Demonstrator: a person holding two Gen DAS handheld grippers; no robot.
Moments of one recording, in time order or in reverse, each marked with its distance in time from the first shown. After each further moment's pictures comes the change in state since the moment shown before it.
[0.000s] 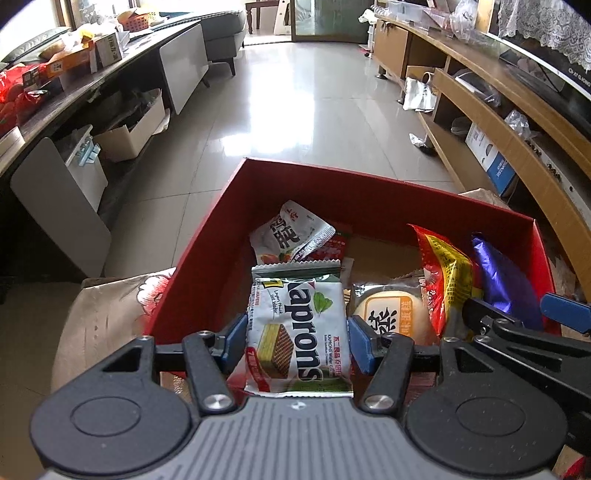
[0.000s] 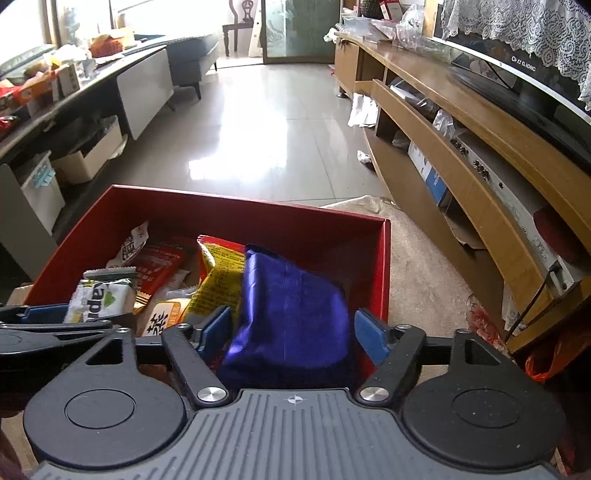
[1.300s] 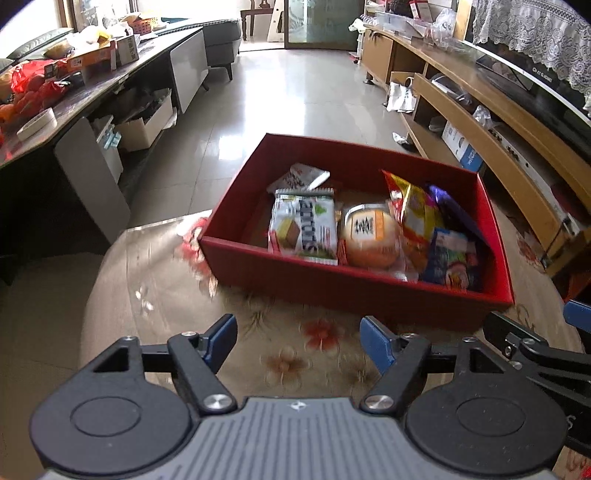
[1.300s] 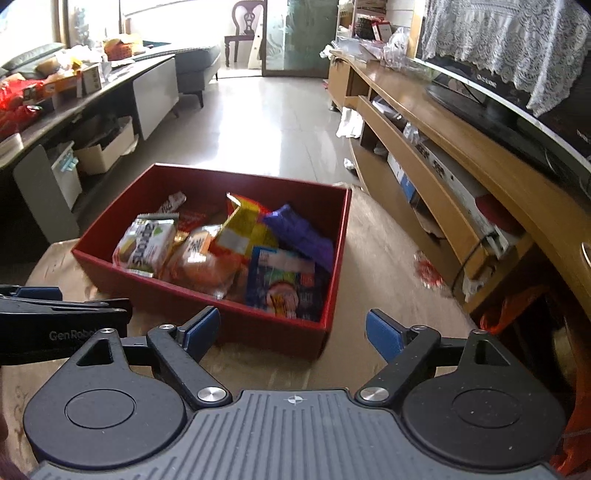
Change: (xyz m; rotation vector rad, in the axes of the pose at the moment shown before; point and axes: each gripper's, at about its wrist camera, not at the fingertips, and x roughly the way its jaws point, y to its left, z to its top) left arm -0.085 0.019 -0.079 0.007 -0.022 -0.040; right arm -0.094 0.005 -0.066 -0.019 -0.042 -0.042
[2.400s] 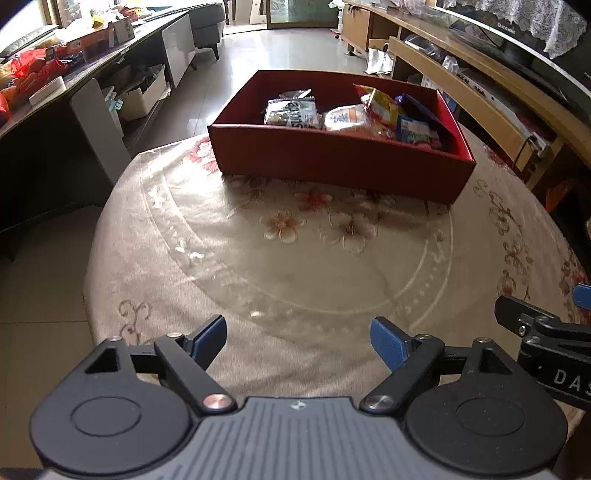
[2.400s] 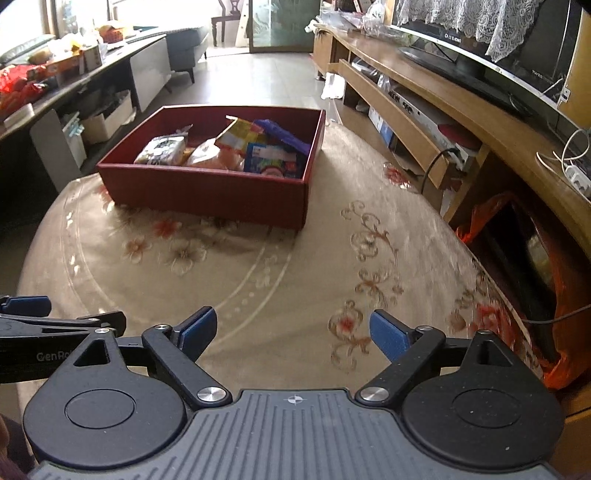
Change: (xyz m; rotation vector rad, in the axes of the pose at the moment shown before) left arm -0.044 0.003 -0.110 0.060 0.060 -0.016; right arm -0.055 -0.004 -0.092 0.035 0.078 -0.024
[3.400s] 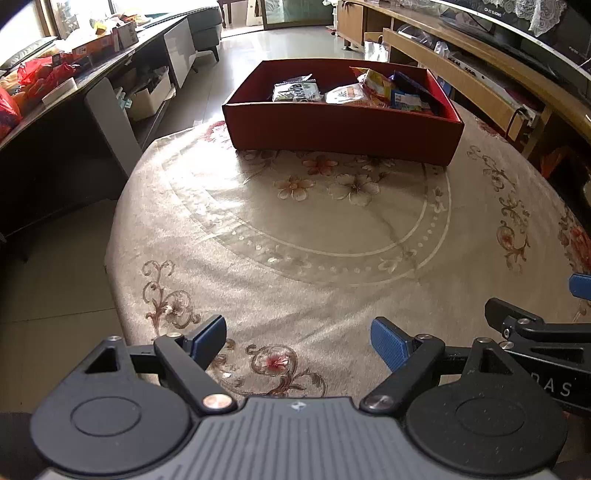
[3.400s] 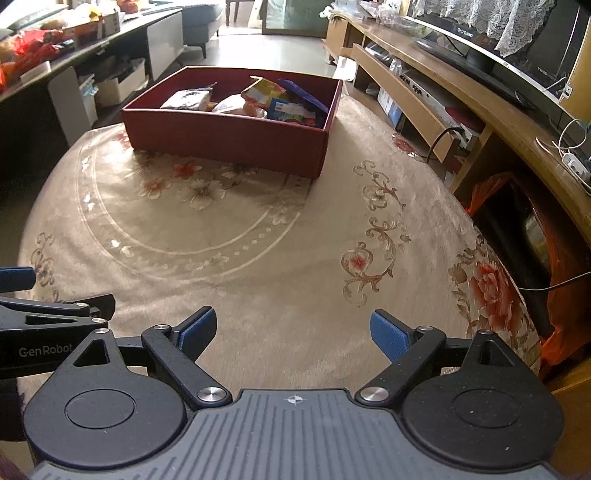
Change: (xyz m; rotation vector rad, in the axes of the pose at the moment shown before) left arm -0.022 0.002 -0.044 0.043 -0.001 0.037; right arm -0.015 0.019 -0.042 -0.067 0.046 -0.019
